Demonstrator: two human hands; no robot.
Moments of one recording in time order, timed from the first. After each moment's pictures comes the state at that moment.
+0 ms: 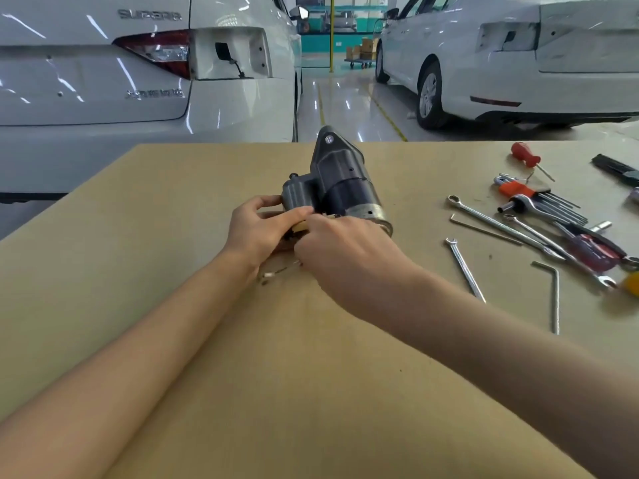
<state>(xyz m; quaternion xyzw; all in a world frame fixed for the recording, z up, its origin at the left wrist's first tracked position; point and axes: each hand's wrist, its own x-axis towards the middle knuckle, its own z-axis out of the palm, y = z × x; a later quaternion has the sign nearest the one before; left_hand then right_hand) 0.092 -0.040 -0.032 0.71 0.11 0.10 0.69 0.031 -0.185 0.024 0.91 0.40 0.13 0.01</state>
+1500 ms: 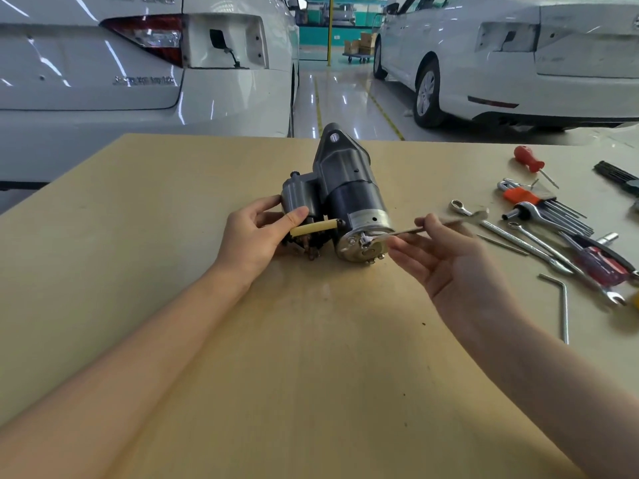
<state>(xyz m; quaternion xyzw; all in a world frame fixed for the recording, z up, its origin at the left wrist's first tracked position) 0.098 -0.039 -0.048 0.73 0.02 0.16 0.67 0.046 -0.257 -0.005 0.46 -0.04 -0.01 -0.89</state>
